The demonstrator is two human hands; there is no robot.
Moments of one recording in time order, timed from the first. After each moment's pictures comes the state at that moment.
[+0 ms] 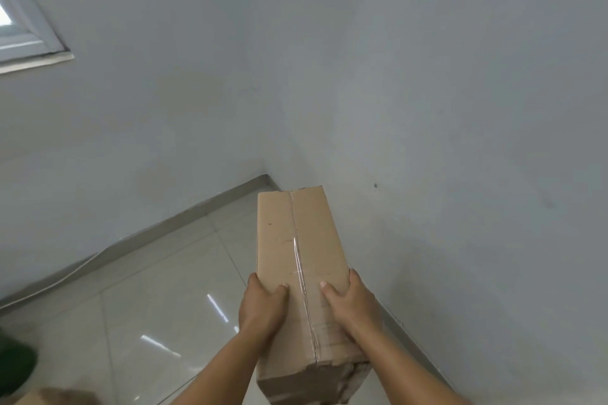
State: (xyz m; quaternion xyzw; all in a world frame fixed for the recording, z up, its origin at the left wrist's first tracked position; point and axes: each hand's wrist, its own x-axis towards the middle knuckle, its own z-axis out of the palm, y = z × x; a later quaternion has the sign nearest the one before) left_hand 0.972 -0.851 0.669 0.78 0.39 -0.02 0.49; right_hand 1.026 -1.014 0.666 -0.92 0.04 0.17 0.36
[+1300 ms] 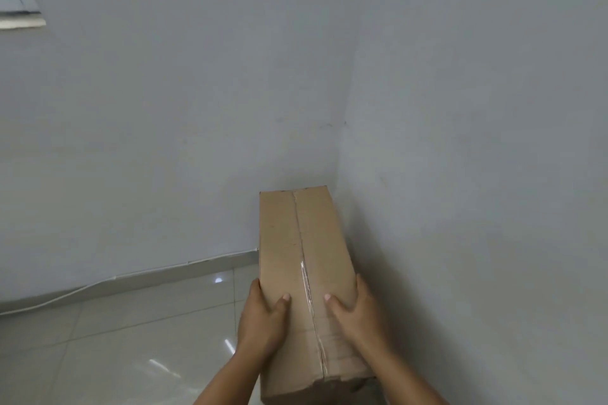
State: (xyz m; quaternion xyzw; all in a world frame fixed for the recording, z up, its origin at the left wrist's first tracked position) left_hand 1.407 -0.567 0.494 0.70 0.47 0.13 0.52; right_hand 1.527 -0.698 0.491 -0.91 -0.15 0.22 0.33
